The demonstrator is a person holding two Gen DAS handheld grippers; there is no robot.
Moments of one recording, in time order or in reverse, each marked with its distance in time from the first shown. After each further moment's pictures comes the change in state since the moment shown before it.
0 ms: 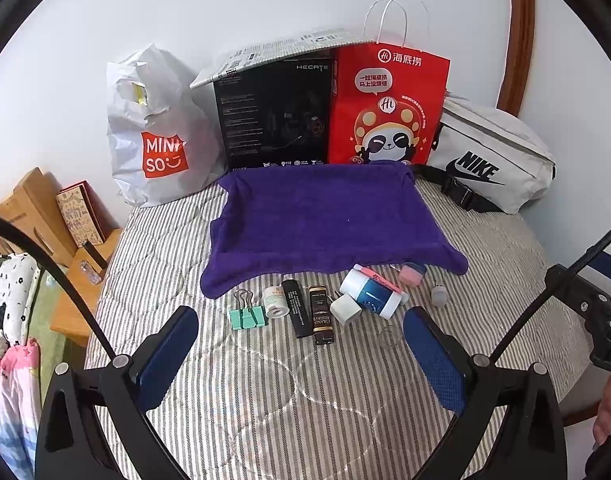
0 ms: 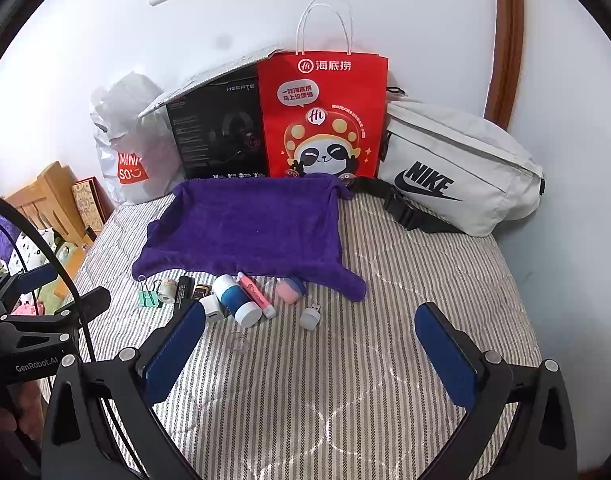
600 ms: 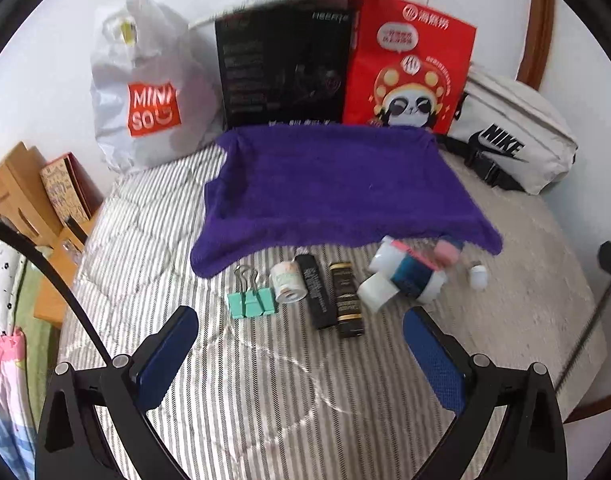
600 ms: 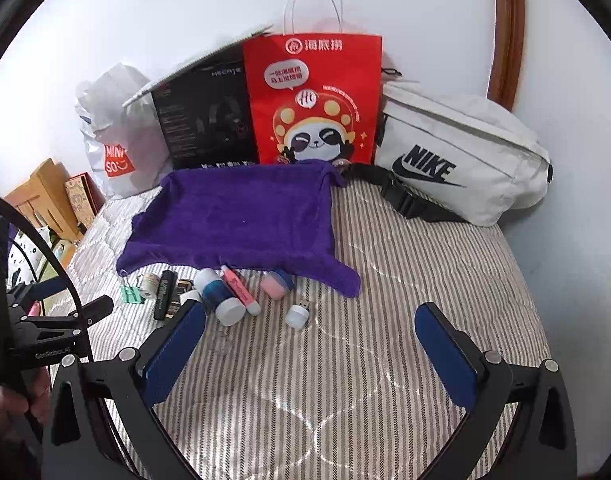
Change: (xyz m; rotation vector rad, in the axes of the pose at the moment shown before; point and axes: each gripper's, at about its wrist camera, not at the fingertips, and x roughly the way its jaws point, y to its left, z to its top) left arm 0.077 0.027 -0.020 -0.017 0.083 -0.019; right arm 0.037 -0.019 -0.006 0.011 0.036 0.000
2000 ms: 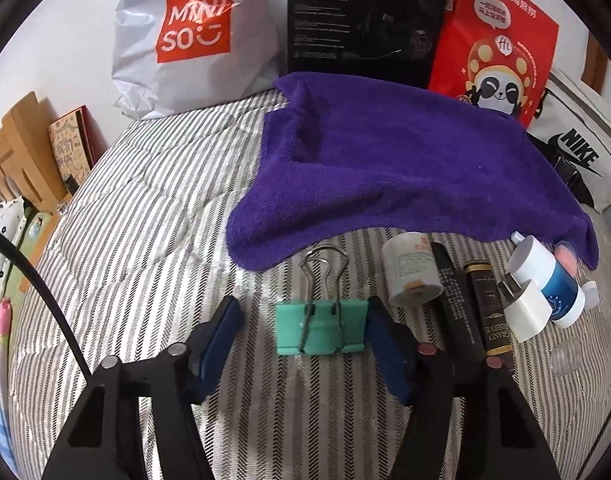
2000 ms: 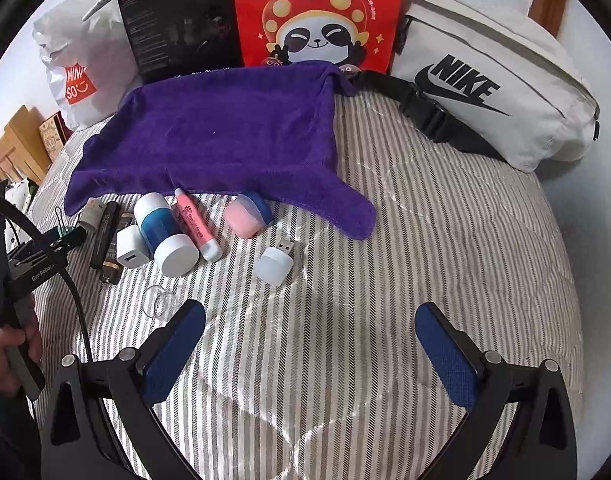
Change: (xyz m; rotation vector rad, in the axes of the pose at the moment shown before) left arm 0.107 0.061 -0.020 -0.104 -0.014 0.066; right arm 0.108 -0.003 -0.029 -0.040 0.236 -0.021
